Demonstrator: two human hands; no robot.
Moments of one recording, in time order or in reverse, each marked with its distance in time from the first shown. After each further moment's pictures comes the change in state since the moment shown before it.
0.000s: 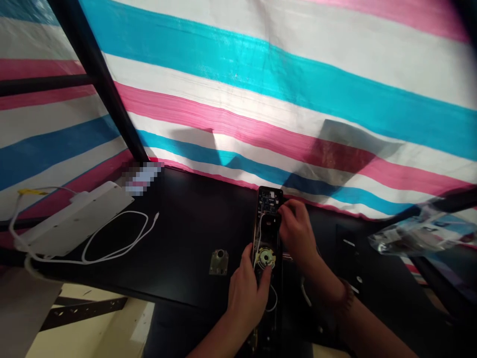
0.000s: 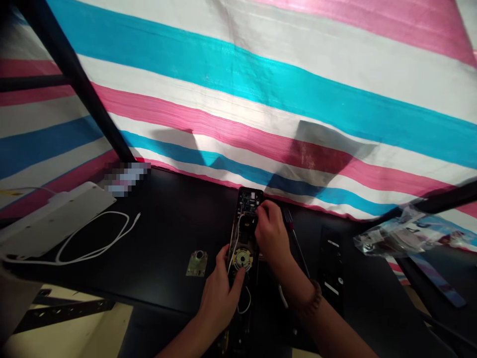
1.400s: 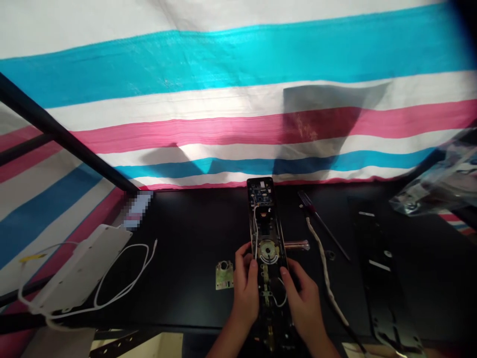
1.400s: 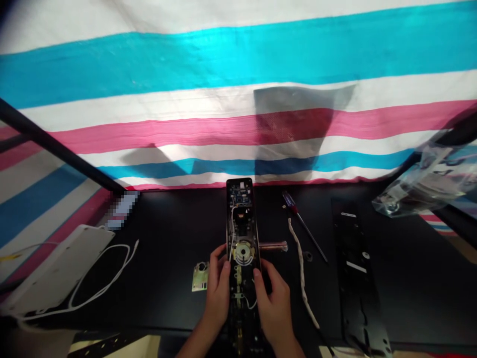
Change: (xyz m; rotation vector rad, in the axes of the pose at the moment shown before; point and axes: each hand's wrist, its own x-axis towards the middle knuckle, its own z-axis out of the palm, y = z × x) left_hand 0.024 -0.017 0.000 -0.483 0.044 -0.032; right_hand -0.145 -0.066 0.001 0.774 -0.023 1.015
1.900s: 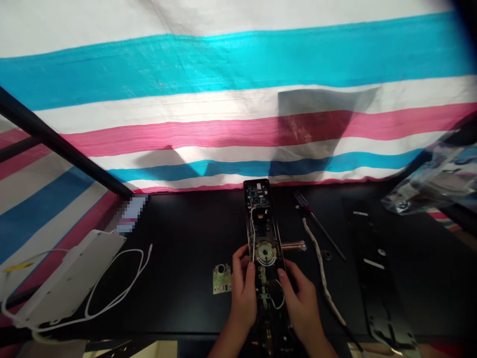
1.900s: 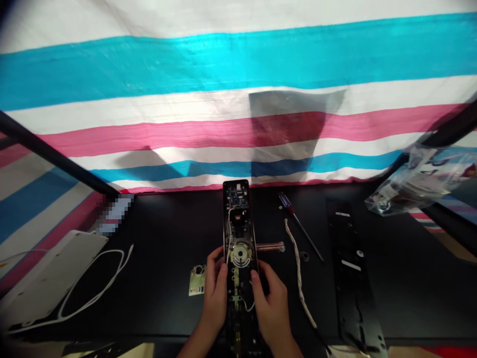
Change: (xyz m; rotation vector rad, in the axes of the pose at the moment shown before) left_hand 0.001 -0.003 -0.002 0.003 -0.007 -0.013; right_hand 0.001 0.001 0.001 -0.004 0.002 0.001
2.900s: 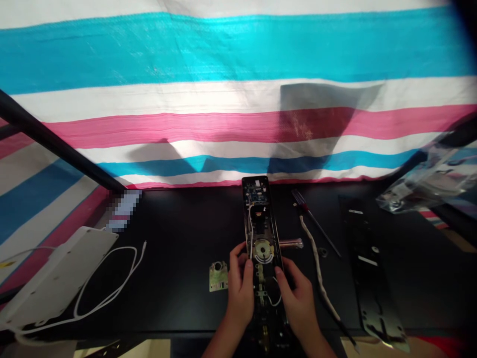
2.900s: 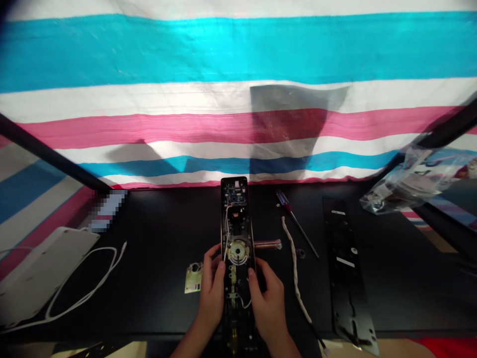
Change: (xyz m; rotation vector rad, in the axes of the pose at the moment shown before) left_hand 0.002 -0.004 -0.002 0.035 -0.019 0.023; right_hand 0.000 0.002 0.000 0.019 -0.027 0.048
